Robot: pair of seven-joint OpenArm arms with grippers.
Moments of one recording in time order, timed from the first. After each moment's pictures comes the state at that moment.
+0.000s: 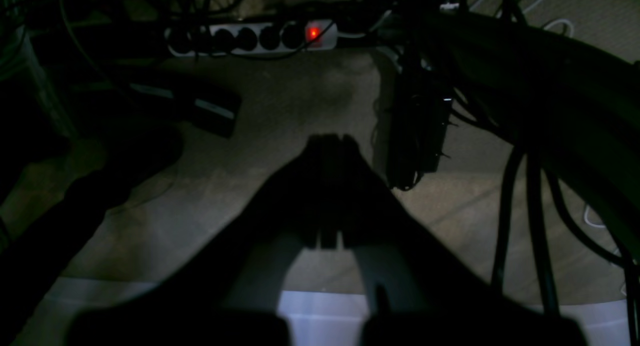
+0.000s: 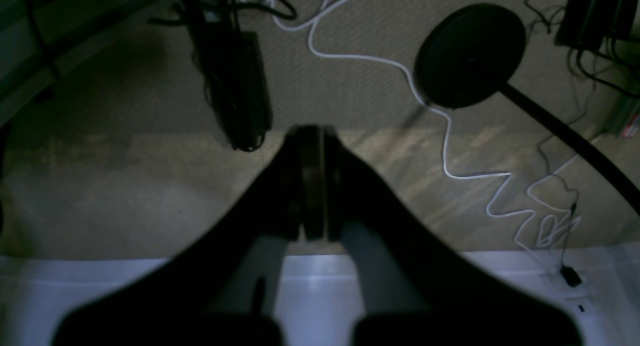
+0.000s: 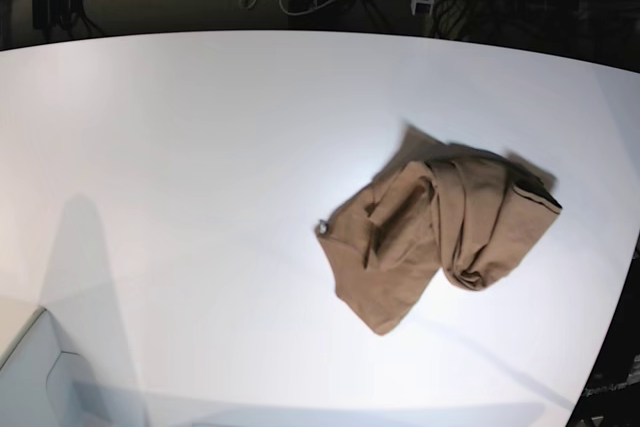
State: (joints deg) left arm 4.4 -2.3 4.0 10.9 -2.1 -0.1 -0.7; right arm -9.5 2.2 1.9 12.5 -0.2 -0.5 -2.7
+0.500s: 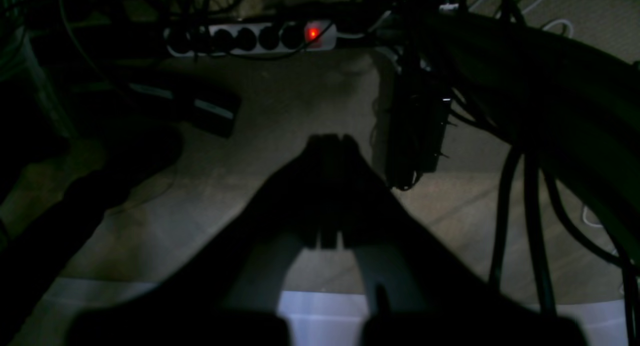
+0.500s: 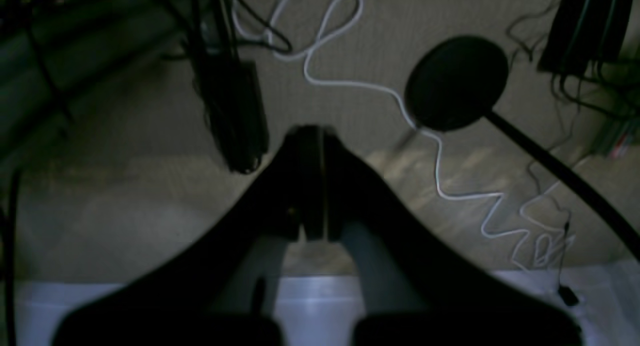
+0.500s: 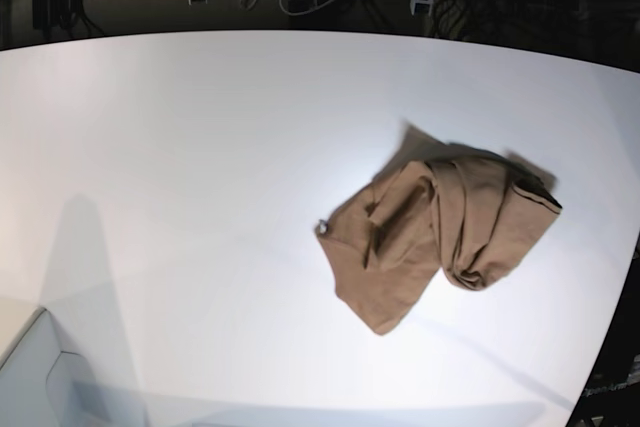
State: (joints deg) left arm 4.4 -2.2 4.0 10.9 -2.1 -0.1 -0.7; right arm -9.6 2.9 1.9 16.0 -0.2 -0.4 -2.5
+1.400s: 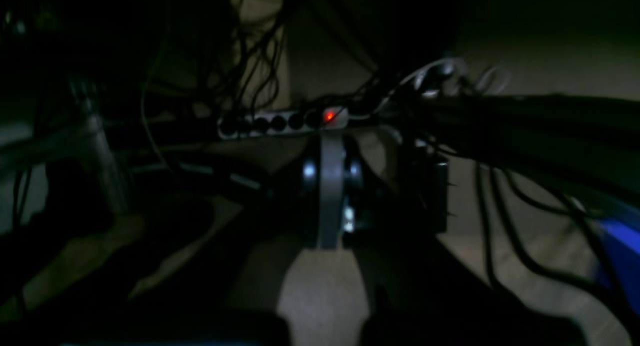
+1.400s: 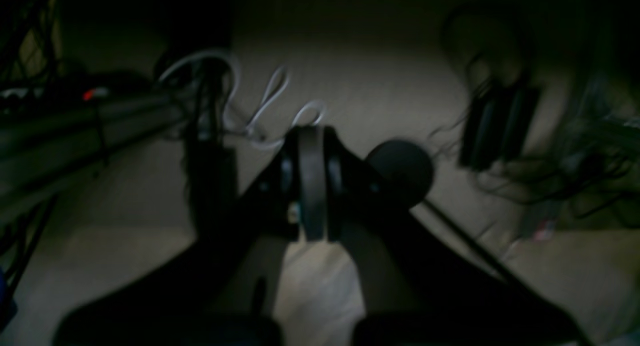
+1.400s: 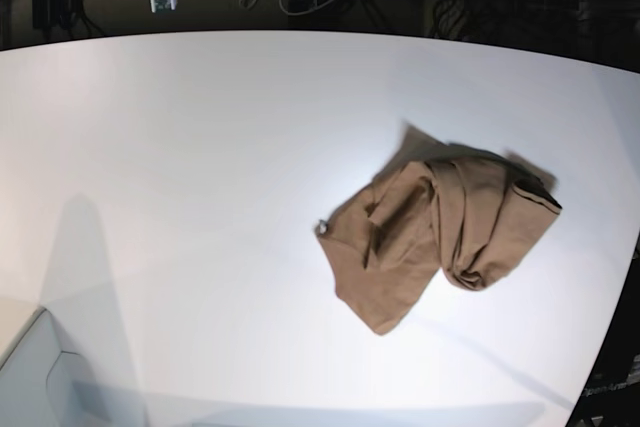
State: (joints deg) left arm 38.4 -7.9 3.9 68.7 -2.3 0.1 1.6; right arm -36.9 8.2 2.1 71.3 0.0 0.0 -10.7
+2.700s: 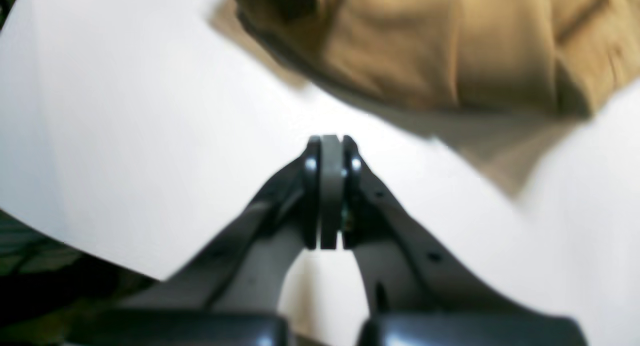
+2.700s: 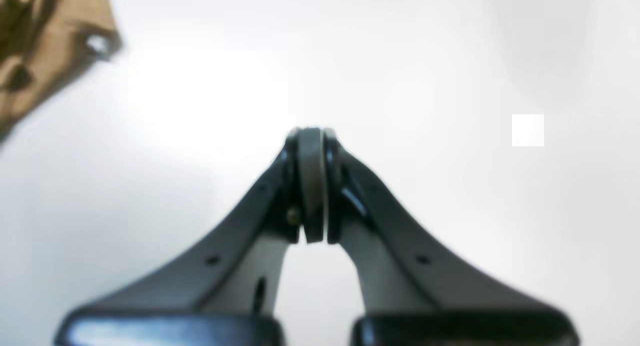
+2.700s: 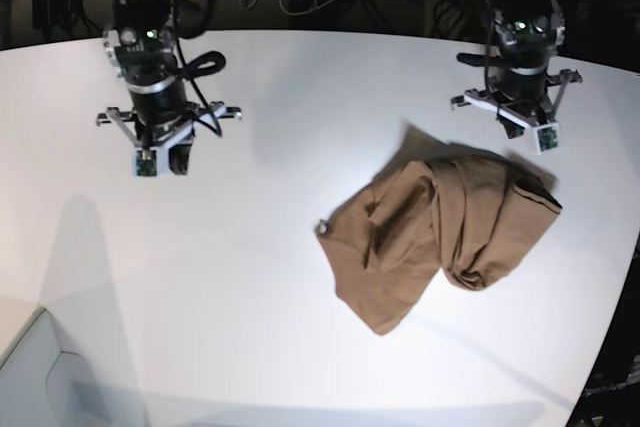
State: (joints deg) left arm 22.9 1.6 -16.5 113.1 -2.4 -0.1 39.9; right arm -21.3 1.3 1.6 113.5 0.2 0.2 -35.2
